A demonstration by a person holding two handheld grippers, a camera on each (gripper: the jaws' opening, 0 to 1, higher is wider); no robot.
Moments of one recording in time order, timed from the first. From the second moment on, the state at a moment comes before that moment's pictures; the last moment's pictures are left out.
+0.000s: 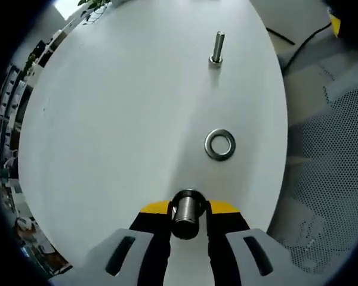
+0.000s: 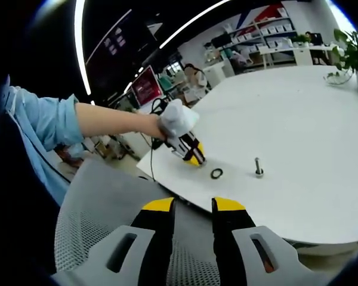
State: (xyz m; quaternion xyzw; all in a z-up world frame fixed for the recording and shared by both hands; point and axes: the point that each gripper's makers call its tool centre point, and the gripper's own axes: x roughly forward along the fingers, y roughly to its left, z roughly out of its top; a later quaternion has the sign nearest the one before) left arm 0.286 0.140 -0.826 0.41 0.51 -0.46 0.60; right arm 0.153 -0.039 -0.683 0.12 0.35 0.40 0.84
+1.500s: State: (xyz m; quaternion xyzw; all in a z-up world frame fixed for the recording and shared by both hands) left arm 0.263 0.069 -0.834 0.41 0.49 -0.49 0.59; right arm 0.149 -0.036 -0.683 0.11 0.35 0.41 0.84
